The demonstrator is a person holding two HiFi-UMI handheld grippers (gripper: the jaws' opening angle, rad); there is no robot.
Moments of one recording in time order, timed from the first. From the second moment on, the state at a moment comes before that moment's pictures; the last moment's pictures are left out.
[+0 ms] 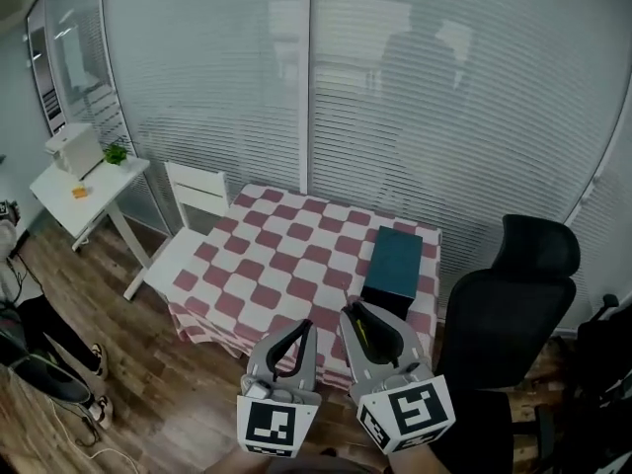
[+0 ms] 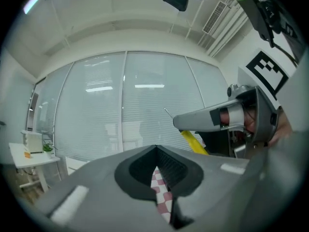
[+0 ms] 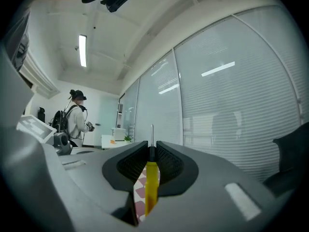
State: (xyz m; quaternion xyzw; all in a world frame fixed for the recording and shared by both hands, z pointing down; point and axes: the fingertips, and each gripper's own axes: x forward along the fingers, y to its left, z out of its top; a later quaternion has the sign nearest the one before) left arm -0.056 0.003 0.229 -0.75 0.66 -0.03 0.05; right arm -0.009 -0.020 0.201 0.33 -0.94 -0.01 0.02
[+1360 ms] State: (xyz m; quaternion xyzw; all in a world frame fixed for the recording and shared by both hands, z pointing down) left arm -0.261 -0.165 0.323 -0.77 0.63 -0.06 -0.04; right arm -0.193 -0.171 0.380 0.38 -0.91 0.11 0.16
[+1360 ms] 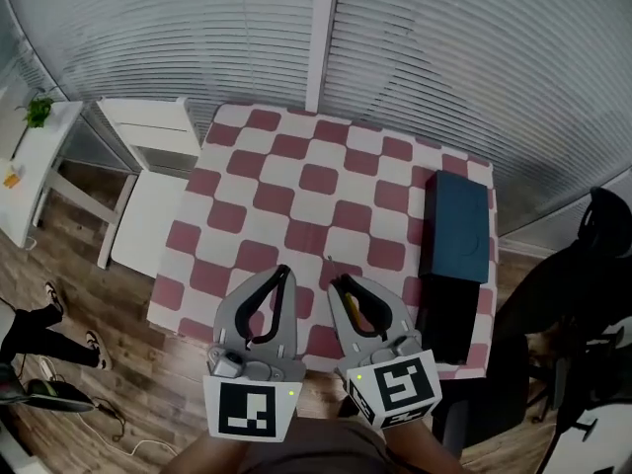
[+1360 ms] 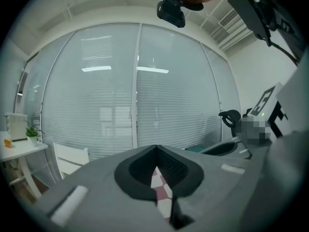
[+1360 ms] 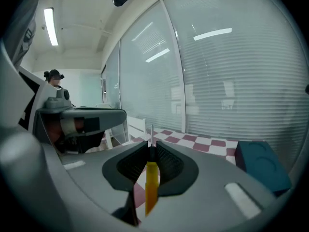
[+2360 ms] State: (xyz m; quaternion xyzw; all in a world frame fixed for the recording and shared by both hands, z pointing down) left arm -0.297 -0.215 0.427 -0.77 0.61 -0.12 -0.14; right arm -0.191 -0.208 0.539 0.39 -0.84 0.24 0.30
